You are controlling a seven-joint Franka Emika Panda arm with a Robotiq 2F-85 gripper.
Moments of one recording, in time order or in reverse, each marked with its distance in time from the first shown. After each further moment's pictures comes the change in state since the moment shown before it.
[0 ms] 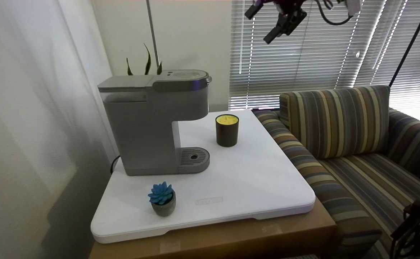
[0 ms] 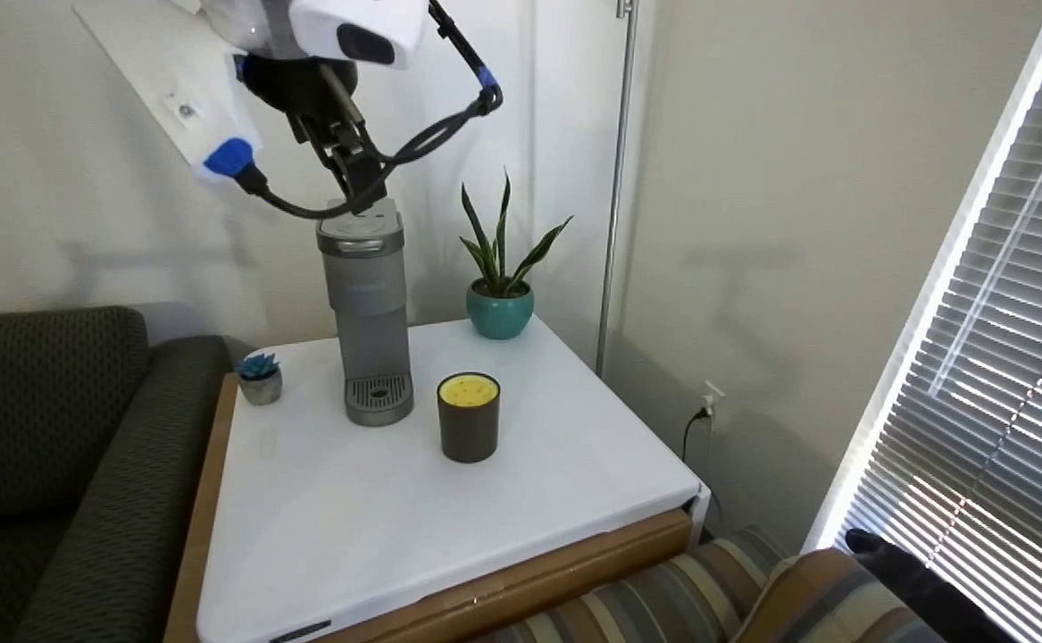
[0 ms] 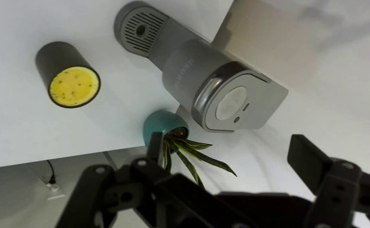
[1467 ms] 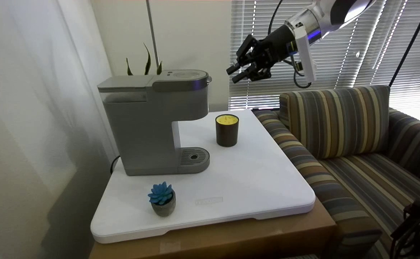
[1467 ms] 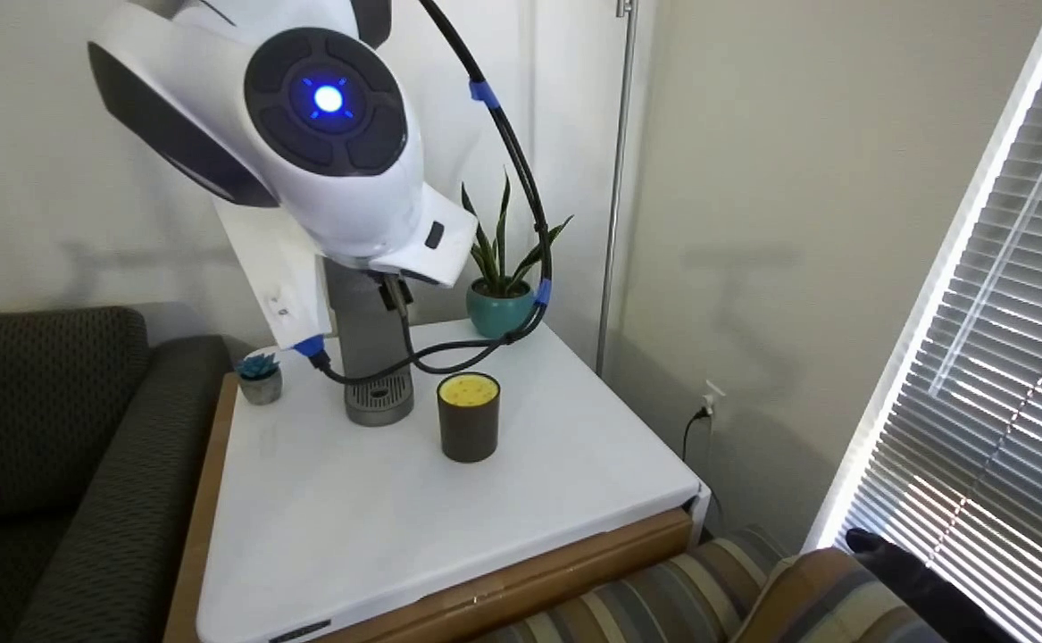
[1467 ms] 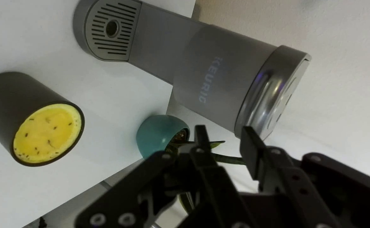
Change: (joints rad) arm -0.116 0.341 0.082 0.128 0.600 -0.107 -0.395
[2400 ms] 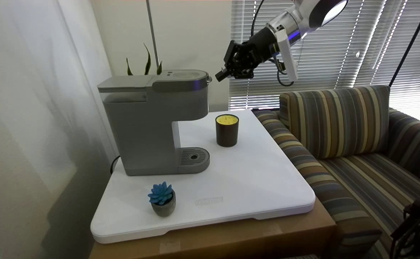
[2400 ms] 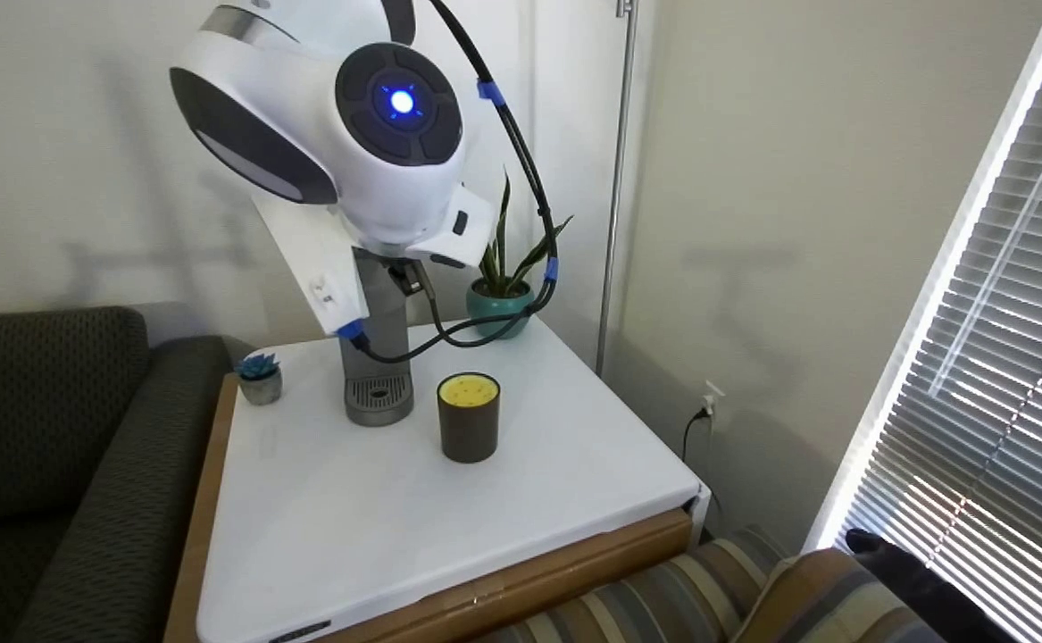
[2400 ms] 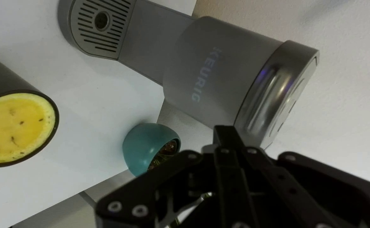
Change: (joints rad) arm -0.003 0.108 0.021 0.148 -0.100 -0.030 0.047
